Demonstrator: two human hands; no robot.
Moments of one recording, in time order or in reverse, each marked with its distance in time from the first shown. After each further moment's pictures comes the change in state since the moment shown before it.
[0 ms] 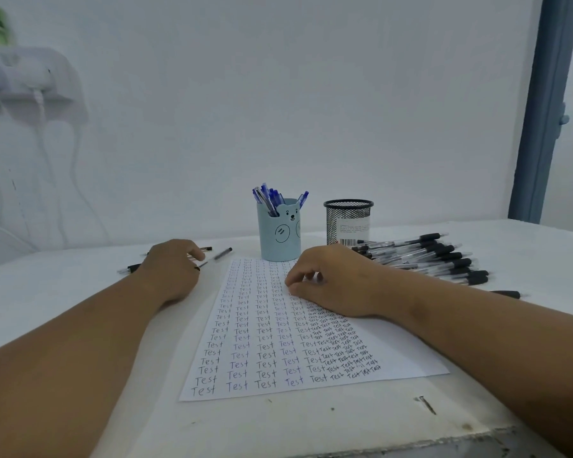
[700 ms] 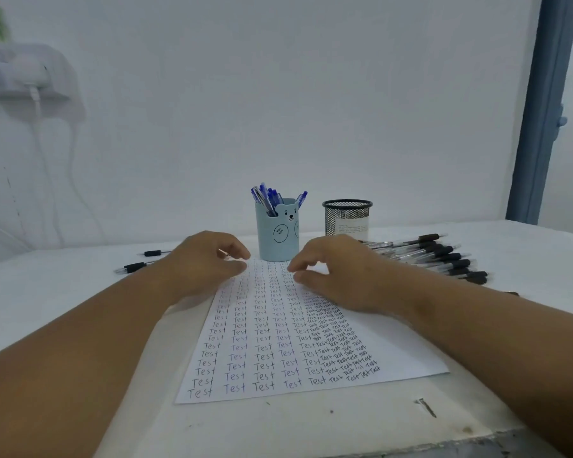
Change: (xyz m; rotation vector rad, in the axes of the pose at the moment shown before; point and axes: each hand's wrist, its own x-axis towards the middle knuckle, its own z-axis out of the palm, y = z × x) left_hand -0.018 0.043 0.000 -0.275 -0.180 0.175; right_hand -0.006 0.005 -0.007 0.016 0.101 0.042
